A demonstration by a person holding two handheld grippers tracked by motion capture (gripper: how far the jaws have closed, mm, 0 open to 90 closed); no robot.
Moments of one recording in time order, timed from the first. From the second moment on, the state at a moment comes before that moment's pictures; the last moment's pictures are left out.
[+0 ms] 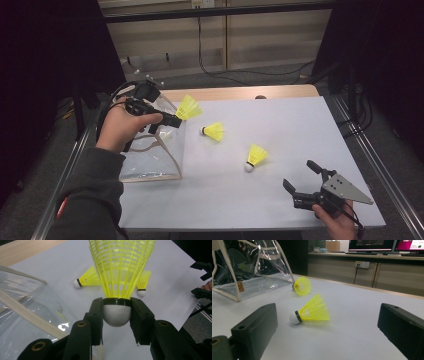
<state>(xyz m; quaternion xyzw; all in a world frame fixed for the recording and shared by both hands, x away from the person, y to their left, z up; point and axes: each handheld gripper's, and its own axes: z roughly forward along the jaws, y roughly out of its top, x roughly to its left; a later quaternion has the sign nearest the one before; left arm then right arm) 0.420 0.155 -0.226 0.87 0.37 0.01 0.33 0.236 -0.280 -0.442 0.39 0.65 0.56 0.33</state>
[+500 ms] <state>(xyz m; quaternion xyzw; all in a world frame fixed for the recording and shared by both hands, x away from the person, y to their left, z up) 0.421 0.165 -0.224 0.87 0.38 0.02 0.32 0.235 -0.280 -0.442 0.39 0.65 0.56 0.33</state>
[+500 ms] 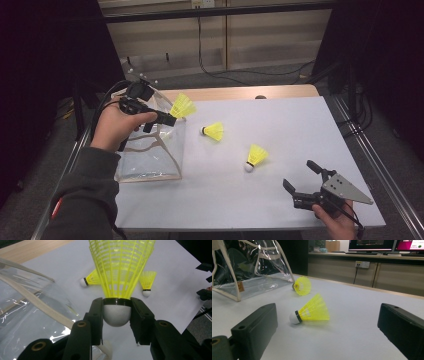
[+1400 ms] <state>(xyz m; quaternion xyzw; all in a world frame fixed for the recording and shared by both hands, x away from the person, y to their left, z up) 0.421 0.185 -0.212 0.86 0.39 0.04 0.33 0.235 -0.280 -0.442 0.39 0.65 0.56 0.33</state>
